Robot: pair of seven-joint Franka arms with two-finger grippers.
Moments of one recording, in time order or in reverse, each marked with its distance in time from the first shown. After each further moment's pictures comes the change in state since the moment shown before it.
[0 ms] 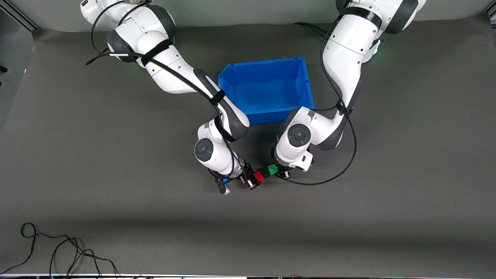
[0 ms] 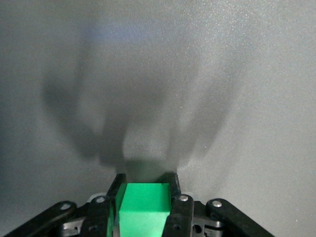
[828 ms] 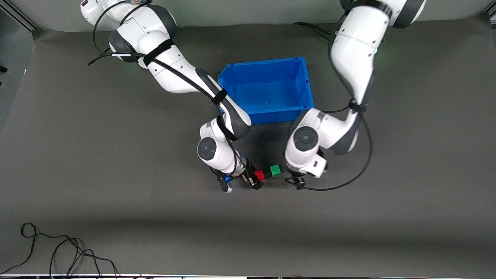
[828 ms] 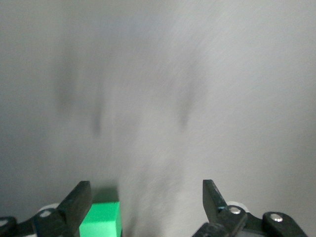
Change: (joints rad) left arm 0.037 -0.104 0.082 0.052 0.121 -0.238 0.121; right arm 0.006 0.007 -0.007 -0.001 0.000 -0.002 0.001
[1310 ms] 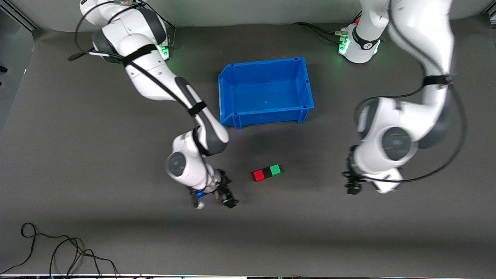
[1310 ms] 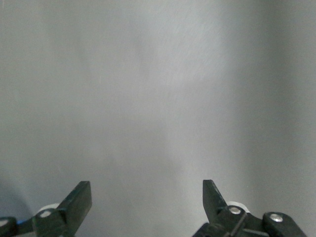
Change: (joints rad) left arm 0.244 -0.216 0.008 -0.005 -0.016 -0.276 0.786; right arm -0.120 -0.071 -0.083 0.005 -0.072 -0.157 -0.051
